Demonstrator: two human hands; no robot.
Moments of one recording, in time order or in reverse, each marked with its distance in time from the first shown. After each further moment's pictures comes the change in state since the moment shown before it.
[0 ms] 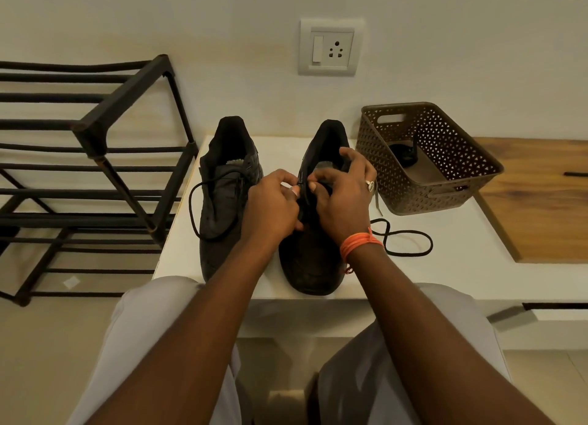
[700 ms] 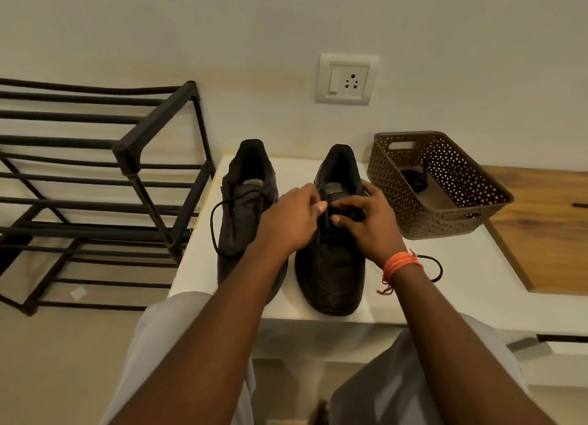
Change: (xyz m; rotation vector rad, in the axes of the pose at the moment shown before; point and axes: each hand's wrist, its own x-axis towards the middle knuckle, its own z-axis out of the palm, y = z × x) left_hand 0.018 0.007 -0.013 0.418 -0.195 0.188; right_hand 0.009 0.013 -0.027 0.093 -0.300 0.049
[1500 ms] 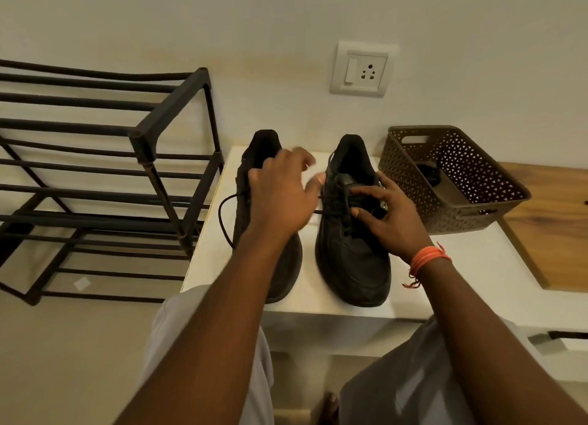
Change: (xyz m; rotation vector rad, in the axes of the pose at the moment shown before) left_hand -0.005 -0.010 -0.032 -0.045 0.368 0.023; right_hand -0.001 0.001 -0.006 -0.071 -0.019 -0.093
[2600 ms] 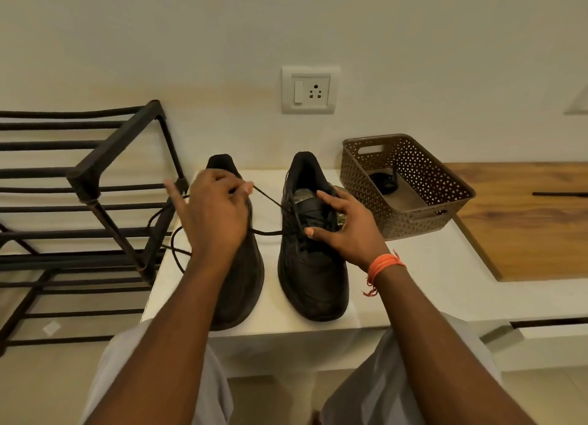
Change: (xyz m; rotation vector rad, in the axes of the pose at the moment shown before) left_hand 0.003 -0.010 0.001 0.218 0.178 -0.030; right_hand 0.001 0.015 -0.007 0.134 -0.018 0.100
